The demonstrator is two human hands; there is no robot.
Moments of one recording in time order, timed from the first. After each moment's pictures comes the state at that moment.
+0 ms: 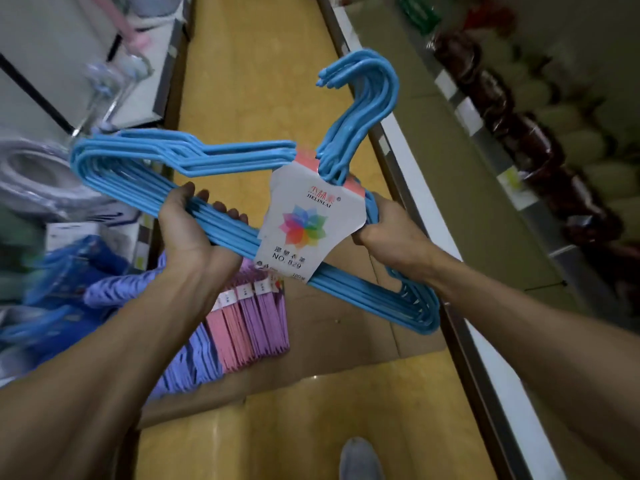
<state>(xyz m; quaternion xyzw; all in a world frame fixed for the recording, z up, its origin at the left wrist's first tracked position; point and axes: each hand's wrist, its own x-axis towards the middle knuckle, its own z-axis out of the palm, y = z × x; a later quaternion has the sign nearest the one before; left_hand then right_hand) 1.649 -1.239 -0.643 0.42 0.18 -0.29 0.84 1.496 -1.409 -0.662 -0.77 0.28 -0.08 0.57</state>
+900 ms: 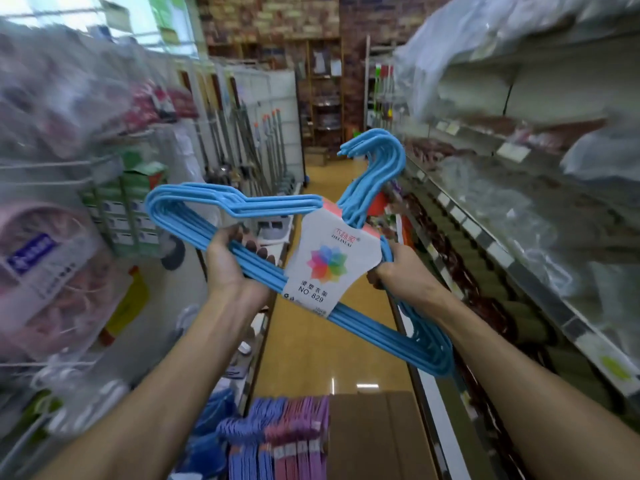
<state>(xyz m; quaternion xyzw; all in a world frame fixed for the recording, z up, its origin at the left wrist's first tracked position) 1.549 -1.118 -0.019 0.34 0.04 -0.18 0.92 1.424 -1.312 -0.040 -0.81 0.14 -0.19 0.53</state>
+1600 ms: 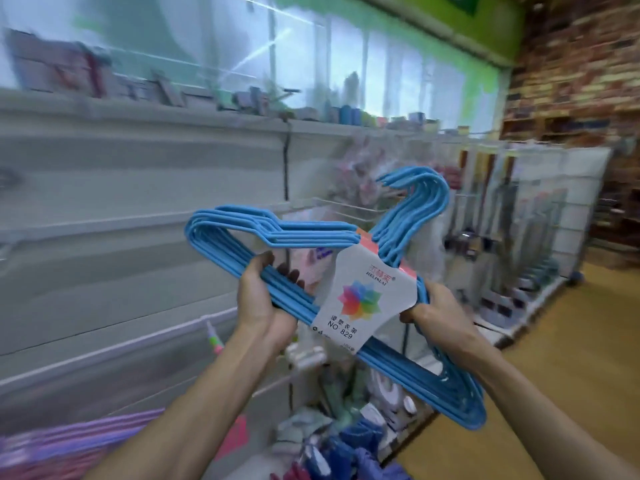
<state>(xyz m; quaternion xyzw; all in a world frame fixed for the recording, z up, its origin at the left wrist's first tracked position) 1.387 -0.936 0.054 0.27 0.08 0.20 0.94 1.457 -1.156 0.033 -0.79 -0.23 -0.01 0.57</state>
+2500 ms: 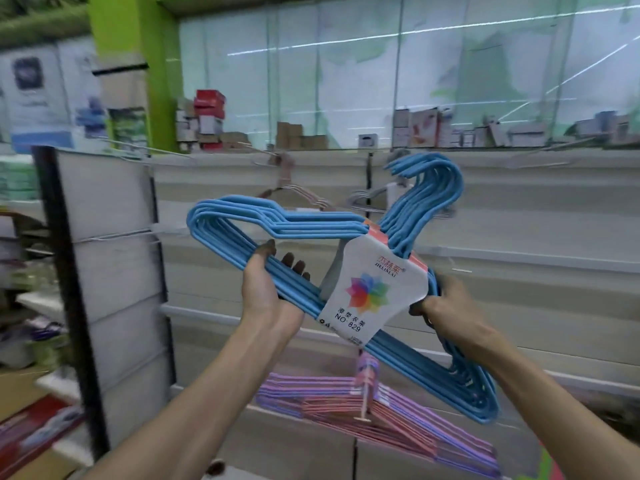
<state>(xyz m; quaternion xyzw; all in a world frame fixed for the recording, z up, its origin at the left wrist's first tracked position) 0.923 -0.630 0.110 0.23 0.18 0.60 0.74 1.137 -0.717 0.093 -0.60 -0.57 0.16 0.54</state>
